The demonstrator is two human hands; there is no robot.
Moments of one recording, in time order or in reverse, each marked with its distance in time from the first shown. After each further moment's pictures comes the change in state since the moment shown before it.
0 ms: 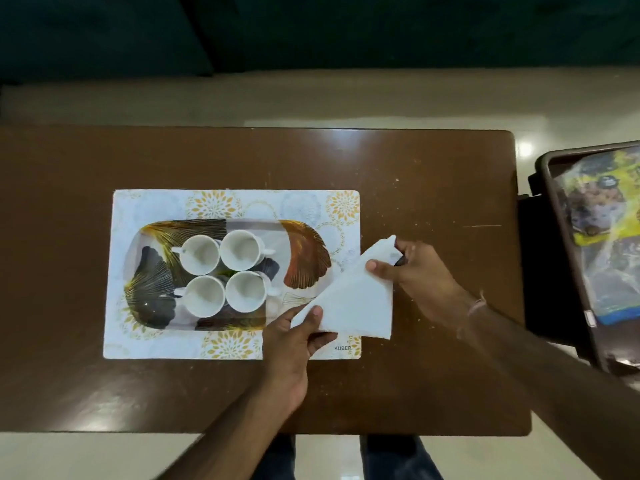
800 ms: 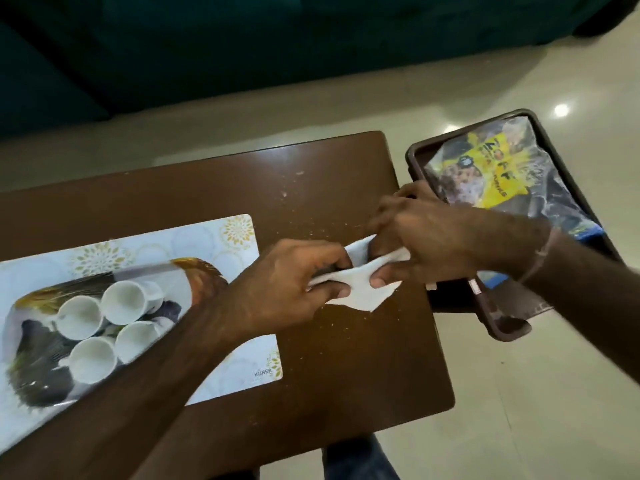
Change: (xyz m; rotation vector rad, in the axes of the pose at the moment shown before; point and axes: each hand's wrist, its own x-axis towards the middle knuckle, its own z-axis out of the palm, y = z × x) left_hand -0.058 0.077 0.174 1.360 -0.902 1.070; right_hand -0.082 -0.099 -0.162 -1.521 -0.261 -0.574
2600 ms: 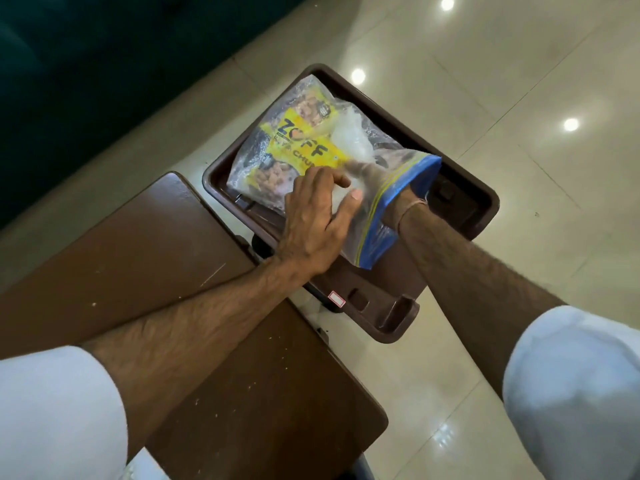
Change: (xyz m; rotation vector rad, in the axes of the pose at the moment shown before) left_hand 0.269 0.075 0.232 0.035 0.048 0.138; right_hand -0.089 0.242 0.189 2.254 1.247 1.090
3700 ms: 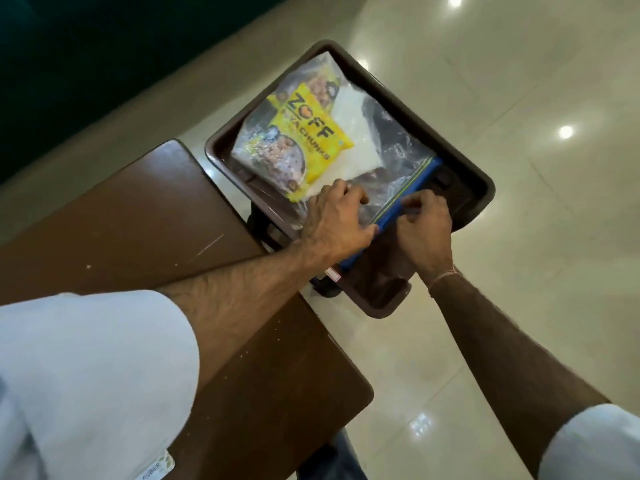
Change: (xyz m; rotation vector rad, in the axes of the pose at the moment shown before) left_hand -0.014 -0.008 0.042 0.343 -0.246 -0.111; right_hand -0.060 0.057 -0.084 -0.961 0.335 -0.547
